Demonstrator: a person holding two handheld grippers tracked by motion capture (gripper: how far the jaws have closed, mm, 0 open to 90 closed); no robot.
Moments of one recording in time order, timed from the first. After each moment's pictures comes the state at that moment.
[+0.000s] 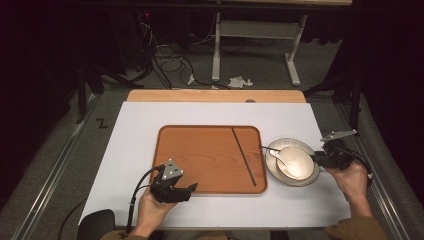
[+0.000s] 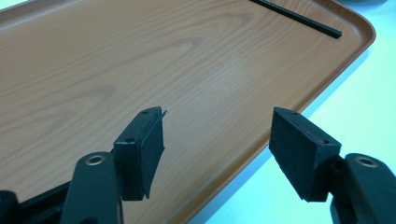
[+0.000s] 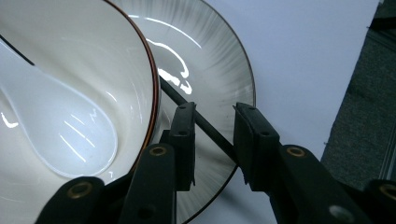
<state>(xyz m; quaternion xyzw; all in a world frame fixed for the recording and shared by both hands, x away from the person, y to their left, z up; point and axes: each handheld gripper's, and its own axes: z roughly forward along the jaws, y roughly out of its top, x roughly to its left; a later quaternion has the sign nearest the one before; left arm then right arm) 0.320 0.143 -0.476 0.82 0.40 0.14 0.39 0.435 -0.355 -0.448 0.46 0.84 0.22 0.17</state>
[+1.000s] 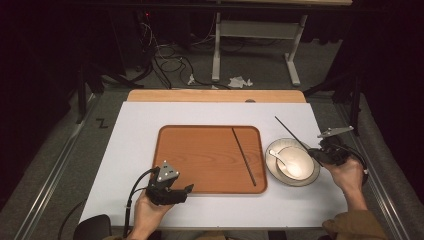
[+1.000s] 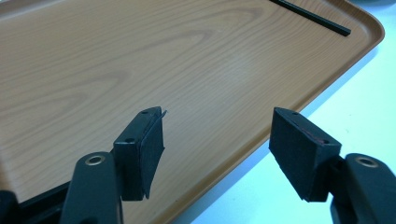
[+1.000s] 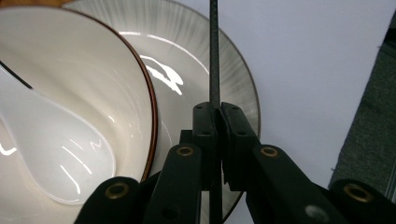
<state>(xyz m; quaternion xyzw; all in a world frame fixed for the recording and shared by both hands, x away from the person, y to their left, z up) 0.313 0.152 -0.477 0.81 0.42 0.14 0.38 0.446 -0.351 -0.446 0.45 0.84 0.24 0.17</state>
